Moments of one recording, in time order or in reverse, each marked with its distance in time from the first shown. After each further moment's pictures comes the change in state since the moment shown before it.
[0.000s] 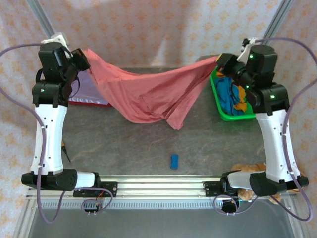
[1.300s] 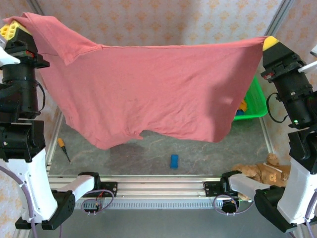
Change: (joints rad) left arm 0.000 -0.273 0.157 0.336 -0.125 0.321; right arm 0.000 -0.195 0.267 0.105 0.006 0.049
